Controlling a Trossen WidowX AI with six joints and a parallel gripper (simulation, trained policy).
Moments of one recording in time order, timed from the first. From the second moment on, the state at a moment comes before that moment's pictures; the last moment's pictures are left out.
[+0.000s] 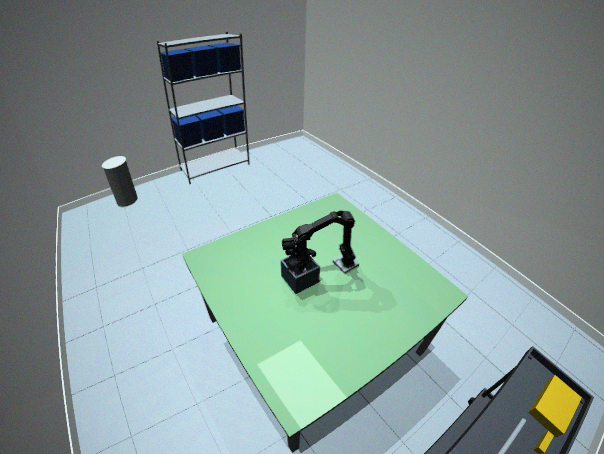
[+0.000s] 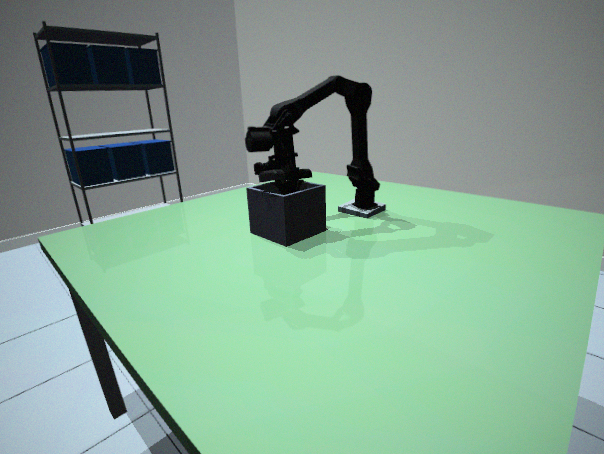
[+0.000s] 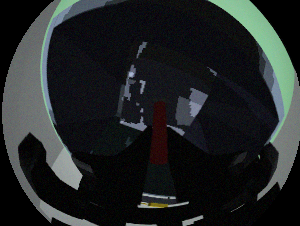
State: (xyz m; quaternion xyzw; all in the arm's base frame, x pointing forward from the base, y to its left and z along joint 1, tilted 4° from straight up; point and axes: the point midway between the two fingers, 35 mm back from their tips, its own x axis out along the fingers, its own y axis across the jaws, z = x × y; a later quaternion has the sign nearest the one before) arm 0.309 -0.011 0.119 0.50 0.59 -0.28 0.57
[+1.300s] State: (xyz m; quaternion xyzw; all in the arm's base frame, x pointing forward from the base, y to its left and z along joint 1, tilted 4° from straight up) arm 0.349 -0.004 0.161 0.56 0.60 -0.16 0.54
